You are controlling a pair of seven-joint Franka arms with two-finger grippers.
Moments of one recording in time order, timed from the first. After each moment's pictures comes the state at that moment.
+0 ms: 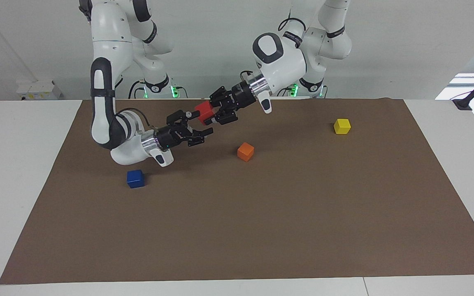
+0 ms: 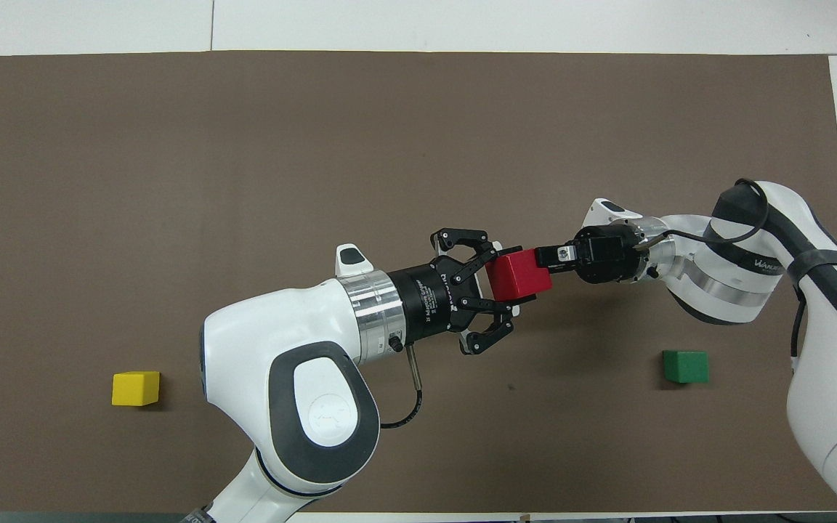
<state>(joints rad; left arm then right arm) -0.54 0.04 -0.26 -2.01 -1.57 2.63 -1.26 0.09 0.38 -0.06 -2.10 1.77 1.20 -0.89</state>
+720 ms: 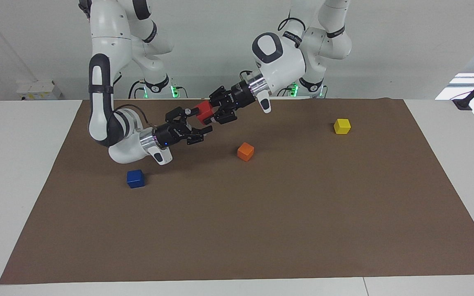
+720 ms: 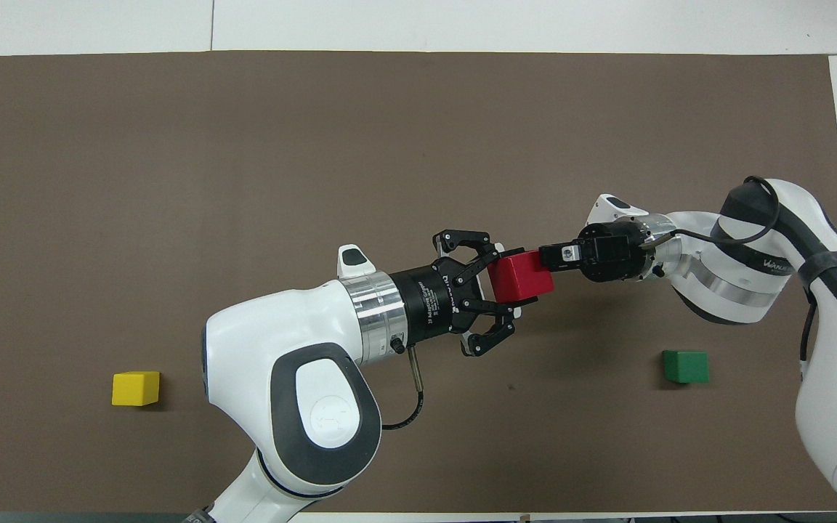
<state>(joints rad) -0.54 0.05 -0.26 -2.01 -1.57 2.63 -1.25 0.09 0.35 -0.06 -2.10 1.77 1.20 -0.89</state>
